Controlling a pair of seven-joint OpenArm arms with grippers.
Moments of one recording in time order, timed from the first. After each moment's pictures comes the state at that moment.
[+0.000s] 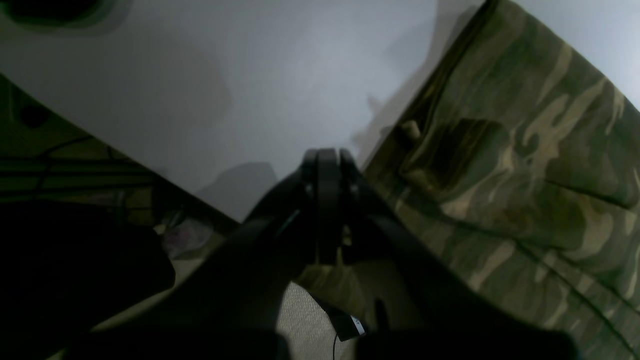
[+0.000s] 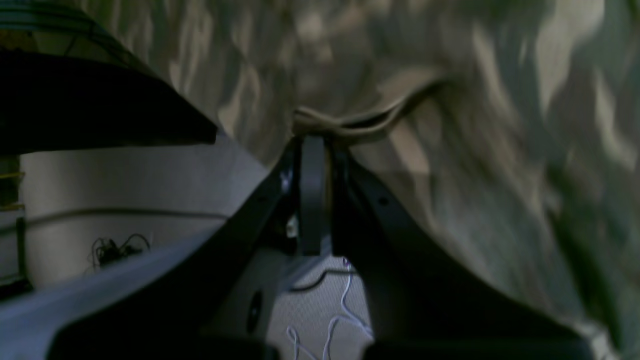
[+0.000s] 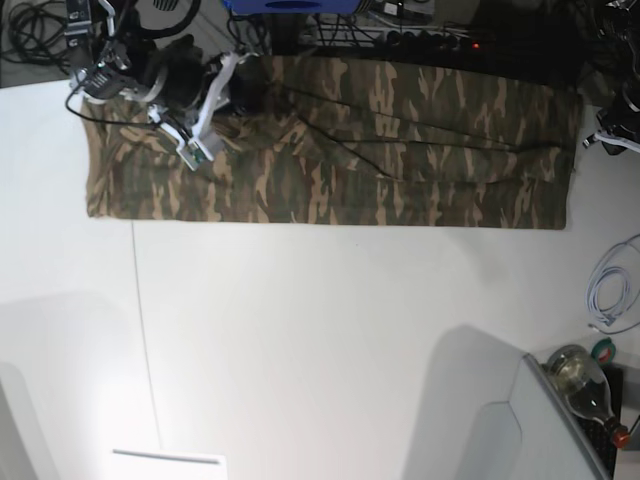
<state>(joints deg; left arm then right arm) 18.2 -20.3 -45.4 76.8 -24.5 -16.9 38.3 -25.7 4.5 -2.5 99.5 28.1 29.5 -54.4</state>
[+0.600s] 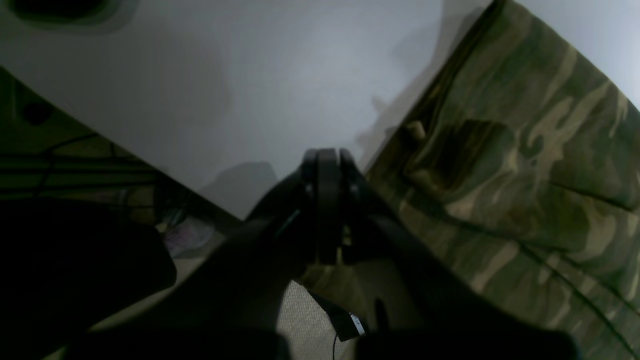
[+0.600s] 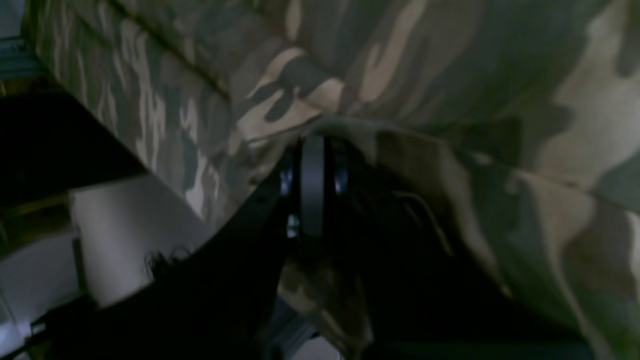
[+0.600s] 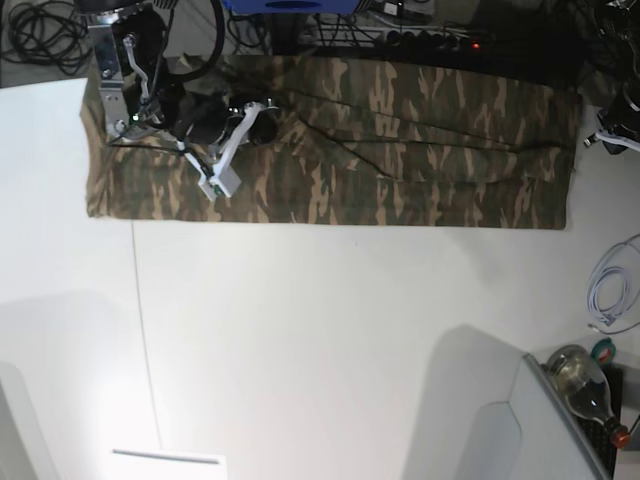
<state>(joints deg) 18.2 -20.3 -45.6 76.7 -24.5 -16.9 38.3 -12.9 2.7 -5.5 79.2 28.4 25.5 -50.9</state>
